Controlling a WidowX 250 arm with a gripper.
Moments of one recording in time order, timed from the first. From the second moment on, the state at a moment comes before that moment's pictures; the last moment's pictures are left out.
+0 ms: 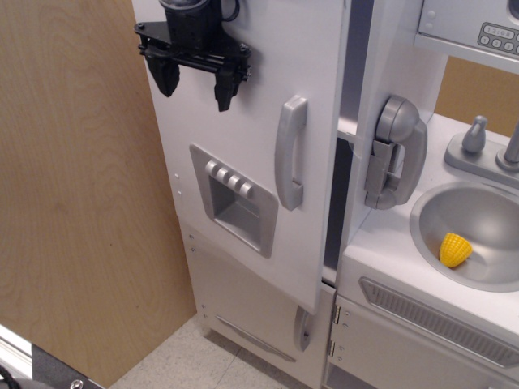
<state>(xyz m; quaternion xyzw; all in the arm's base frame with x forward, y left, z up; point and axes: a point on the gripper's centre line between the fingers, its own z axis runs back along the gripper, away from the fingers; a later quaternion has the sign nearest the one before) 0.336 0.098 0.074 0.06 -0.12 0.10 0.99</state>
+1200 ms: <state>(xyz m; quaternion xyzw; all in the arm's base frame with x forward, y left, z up) 0.355 0.090 0.078 0.05 -0.14 0.13 0.98</state>
